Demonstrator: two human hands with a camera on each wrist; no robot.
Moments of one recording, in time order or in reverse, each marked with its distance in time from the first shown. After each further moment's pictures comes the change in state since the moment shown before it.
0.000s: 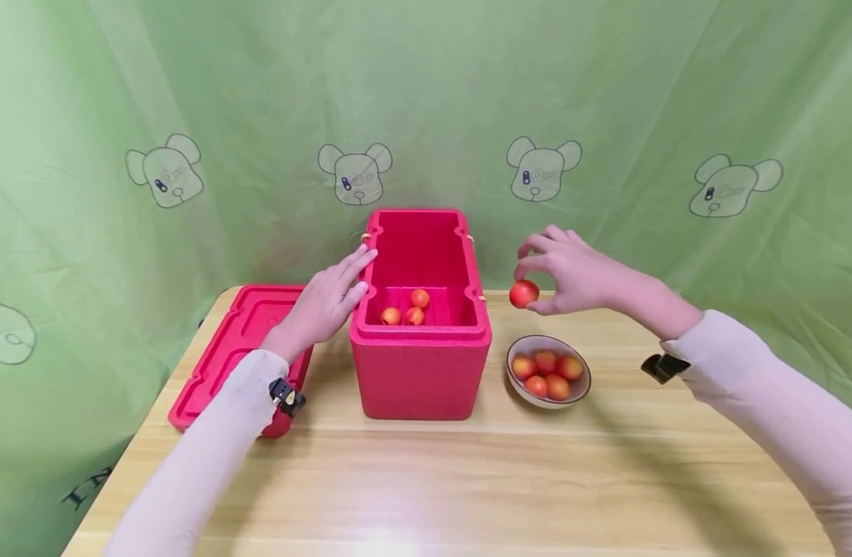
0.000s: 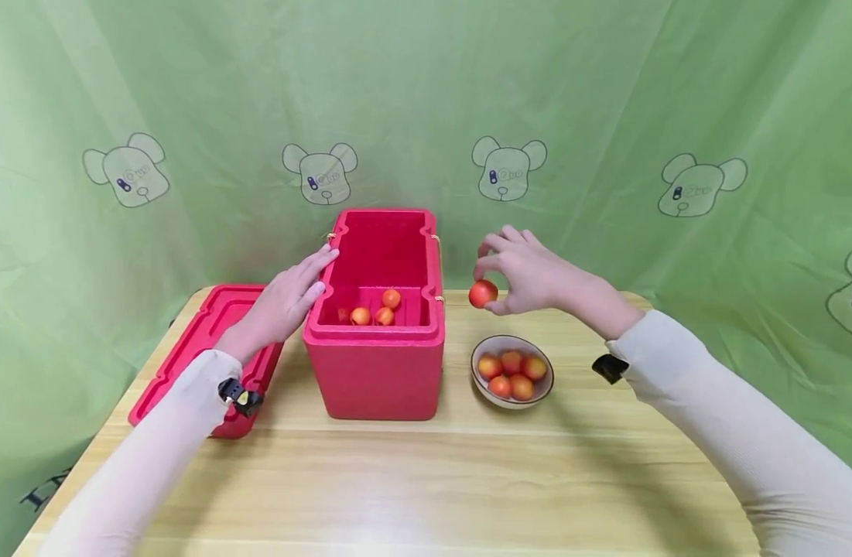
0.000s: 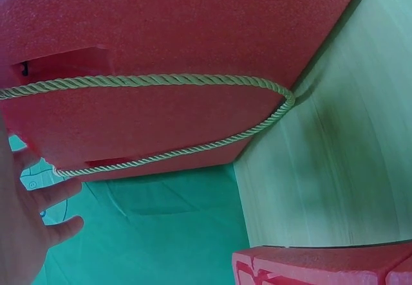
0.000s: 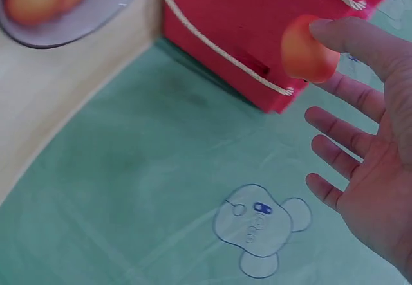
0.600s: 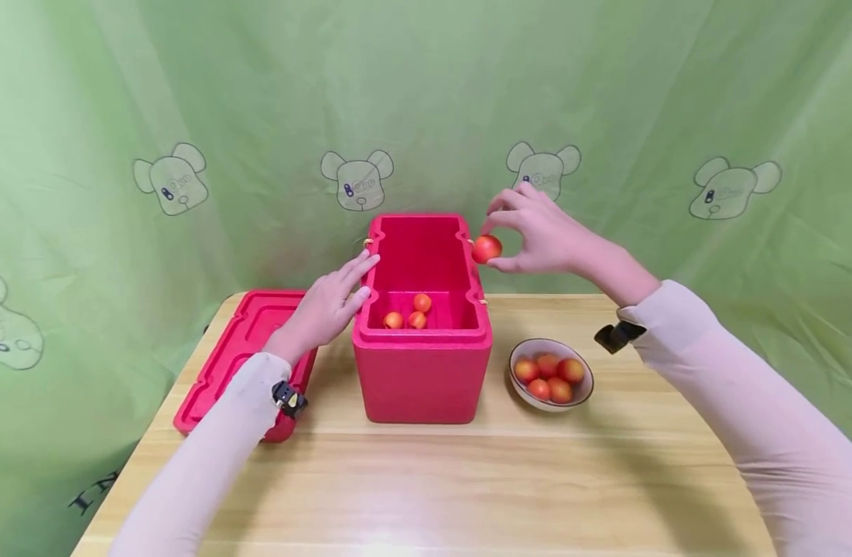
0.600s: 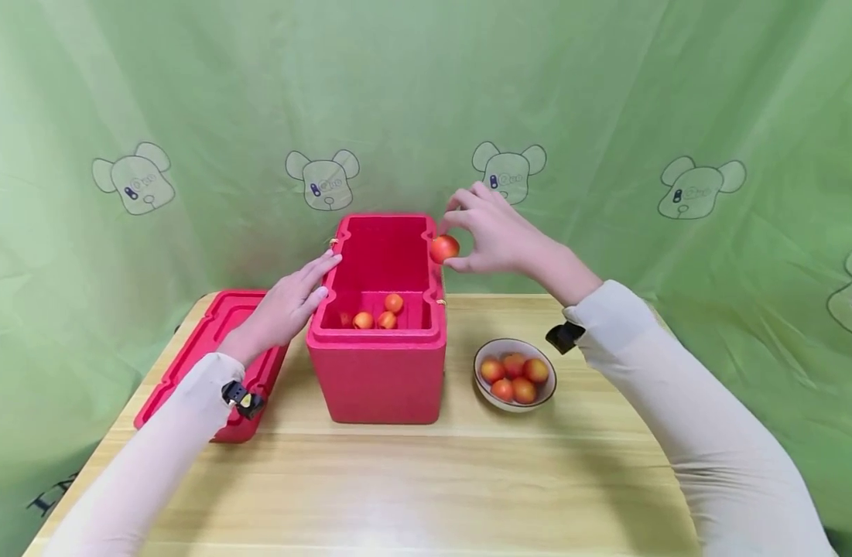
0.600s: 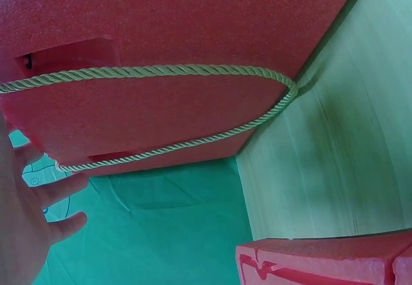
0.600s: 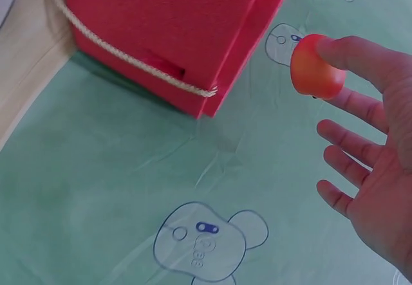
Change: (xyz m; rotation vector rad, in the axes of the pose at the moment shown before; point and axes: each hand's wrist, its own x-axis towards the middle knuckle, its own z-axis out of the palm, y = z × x) left_hand -0.001 0.002 -0.006 -0.023 -0.032 -0.011; right_hand 0.056 -0.011 -0.028 0.074 0.177 0.013
